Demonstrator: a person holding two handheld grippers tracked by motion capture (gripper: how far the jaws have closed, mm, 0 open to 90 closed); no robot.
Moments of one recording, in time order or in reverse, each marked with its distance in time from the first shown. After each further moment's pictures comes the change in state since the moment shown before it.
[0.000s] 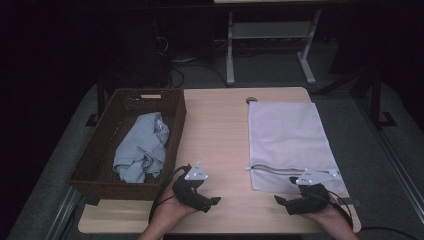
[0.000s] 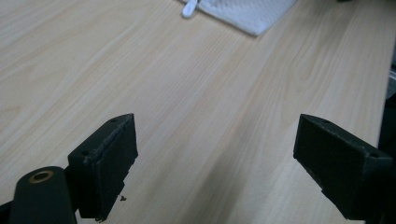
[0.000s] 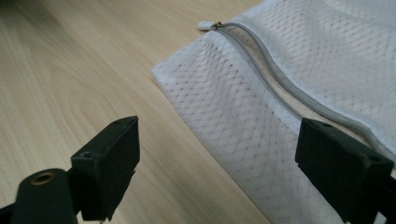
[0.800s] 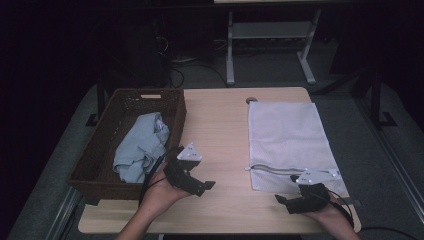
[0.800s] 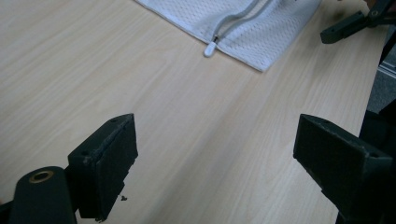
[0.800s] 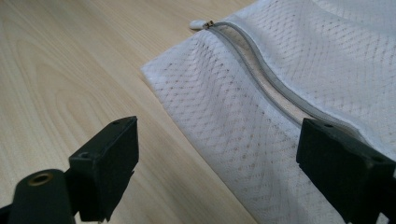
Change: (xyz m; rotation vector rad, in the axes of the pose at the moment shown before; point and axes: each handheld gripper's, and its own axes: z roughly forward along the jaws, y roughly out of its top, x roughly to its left) left arm 0.017 0.045 -0.046 0.025 0.029 0.005; right arm -0.003 -0.001 0.002 -0.003 -0.021 -0.017
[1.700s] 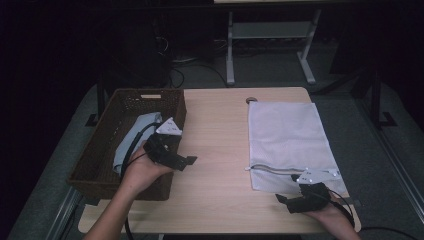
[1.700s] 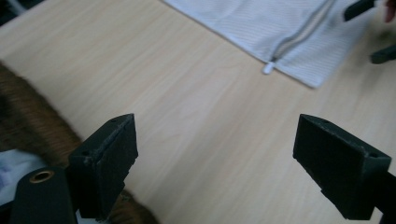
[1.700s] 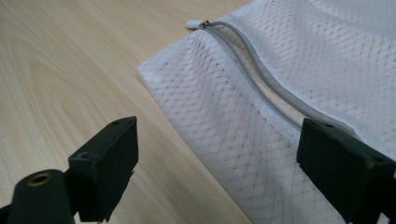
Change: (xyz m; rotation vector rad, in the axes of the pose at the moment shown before) left arm 0.049 0.020 -0.045 -0.009 0.122 -0.003; right arm -0.002 0.000 0.000 -0.001 -0.006 -0.003
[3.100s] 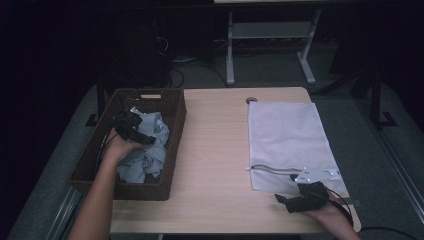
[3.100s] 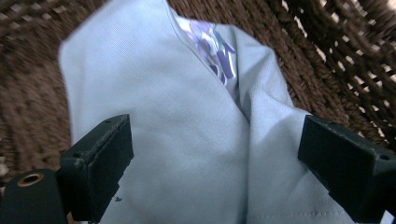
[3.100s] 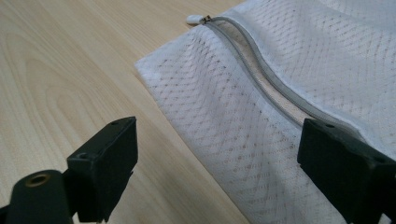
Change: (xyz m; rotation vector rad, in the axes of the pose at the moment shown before) left arm 0.168 -0.077 0.038 0.237 0.249 -0.254; right arm -0.001 0.001 0.004 0.018 0.003 -0.009
